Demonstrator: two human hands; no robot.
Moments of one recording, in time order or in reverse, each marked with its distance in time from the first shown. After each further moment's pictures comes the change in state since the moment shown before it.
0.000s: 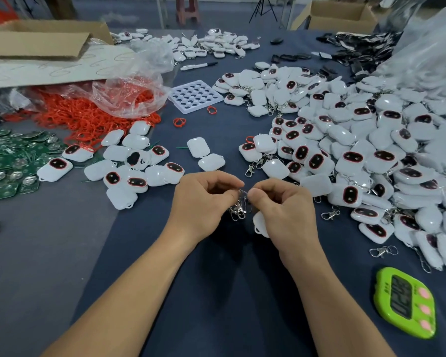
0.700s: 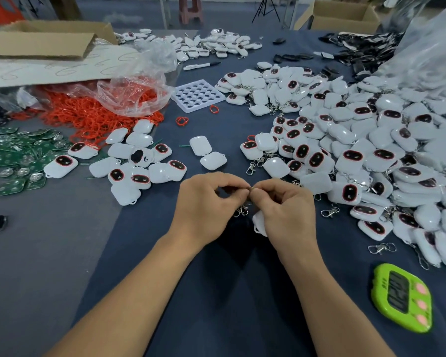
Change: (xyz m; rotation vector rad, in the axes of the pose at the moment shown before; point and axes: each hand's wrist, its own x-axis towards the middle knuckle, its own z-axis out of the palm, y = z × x) left_hand -0.008 0.001 0.005 0.276 0.050 0.250; right_hand -0.004 0.002 0.002 -0.021 0.045 -0.042
